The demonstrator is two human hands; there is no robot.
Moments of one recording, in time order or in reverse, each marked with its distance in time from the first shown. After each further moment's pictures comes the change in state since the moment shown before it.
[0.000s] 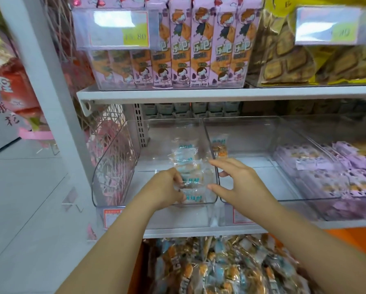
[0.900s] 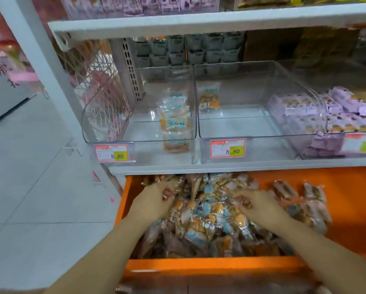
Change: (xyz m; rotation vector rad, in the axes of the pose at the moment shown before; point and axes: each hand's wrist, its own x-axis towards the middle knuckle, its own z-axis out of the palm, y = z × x) left_hand -0.097 -0.053 0.119 0.044 0.032 -0.052; right_hand -0.153 0.116 0.045 -0.079 -0.417 0.249
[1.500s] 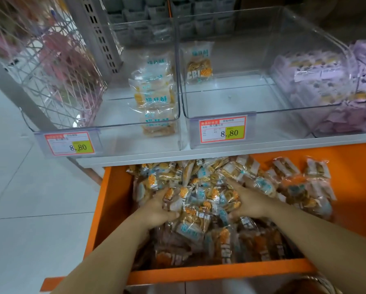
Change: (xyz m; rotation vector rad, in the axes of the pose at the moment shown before) left_hand 0.030 -0.033 0.075 -0.108 -0.509 -0.310; right_hand 0.037 0.042 0.049 0.077 -0.449 0.291
